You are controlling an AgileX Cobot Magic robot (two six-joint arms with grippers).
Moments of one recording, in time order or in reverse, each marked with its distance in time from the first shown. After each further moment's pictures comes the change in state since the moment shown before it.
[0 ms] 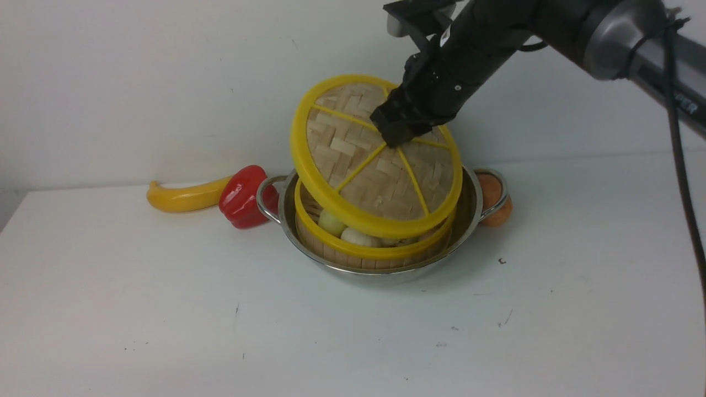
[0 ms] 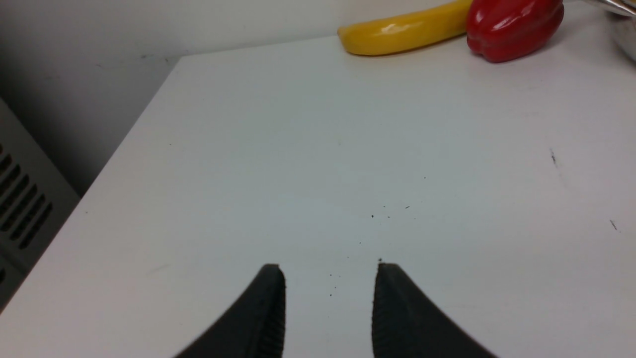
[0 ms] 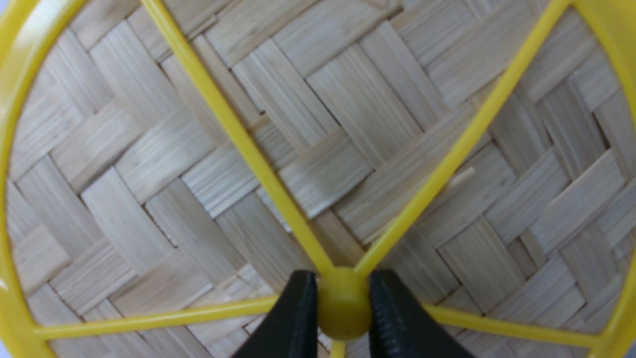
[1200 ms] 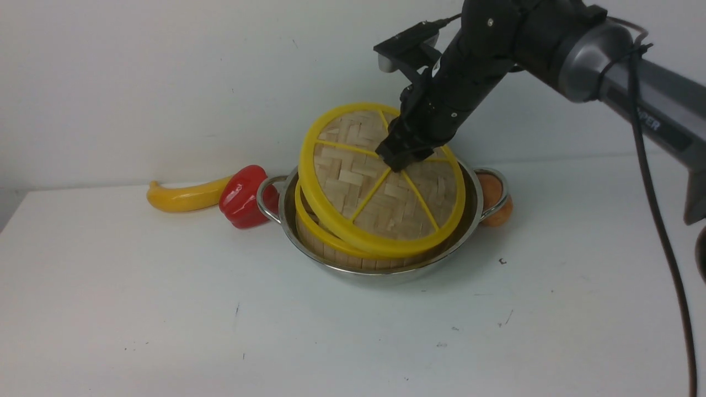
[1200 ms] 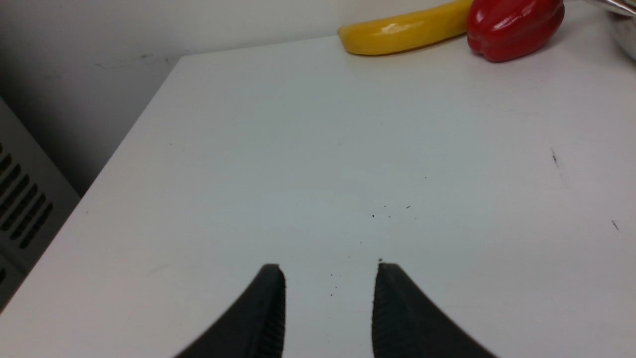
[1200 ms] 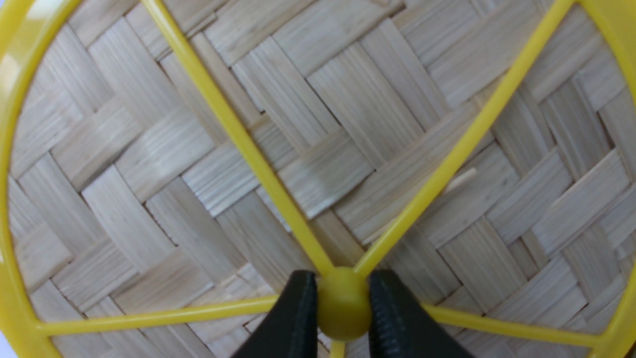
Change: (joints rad) right arm 0.003 0.078 -0.006 -0.024 -0.009 -0.128; left arm 0.000 0.000 0.000 0.000 0.000 0.000
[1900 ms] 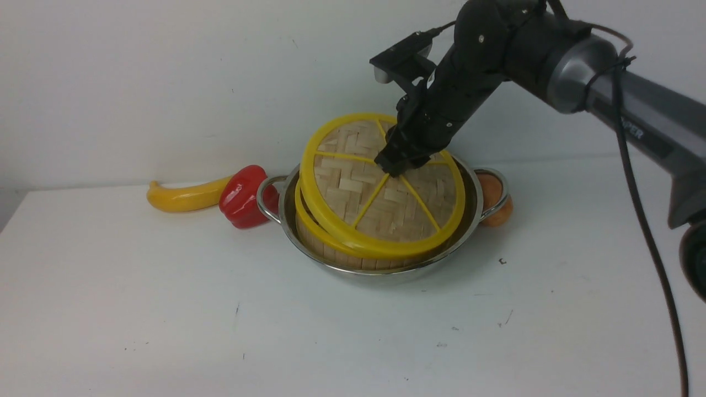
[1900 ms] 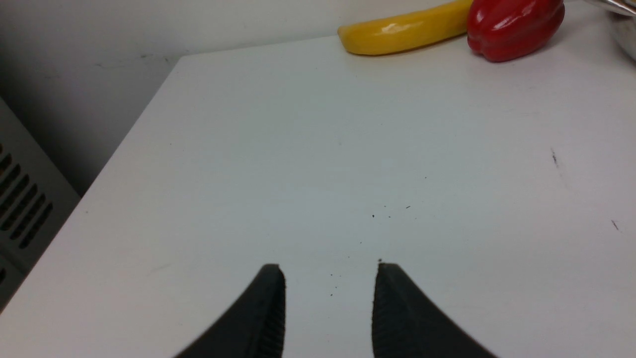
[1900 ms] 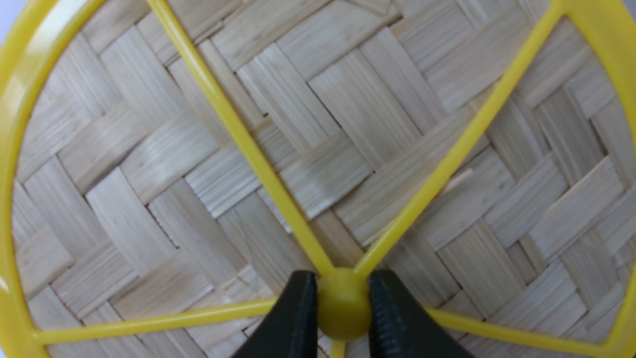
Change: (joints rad) right arm 0.002 0.035 -0.007 -0.008 -0.040 -0.035; left arm 0.000 0.000 0.000 0.000 0.000 0.000
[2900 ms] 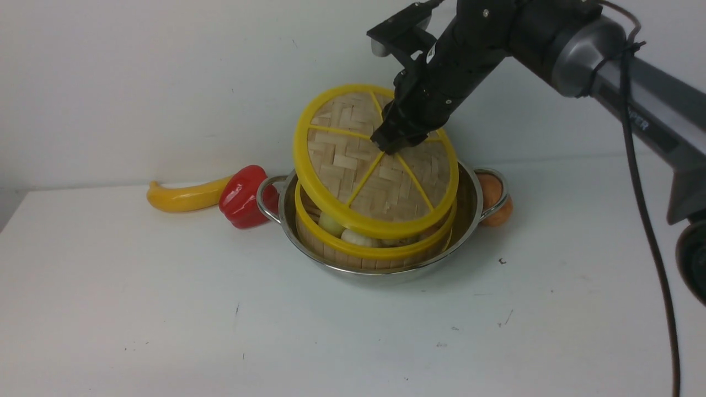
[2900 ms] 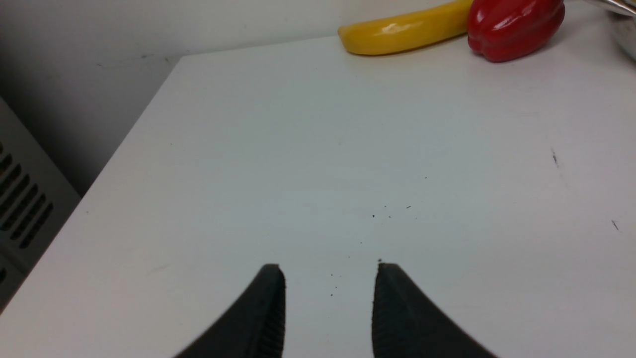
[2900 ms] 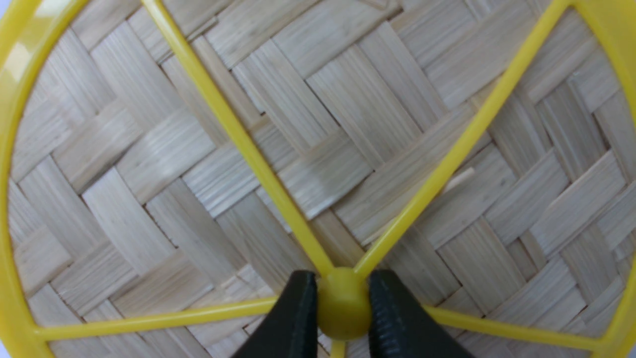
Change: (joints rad) right arm 0.001 0.008 -0.102 -0.007 0.043 0.011; left arm 0.000 0.000 0.000 0.000 0.000 0.000
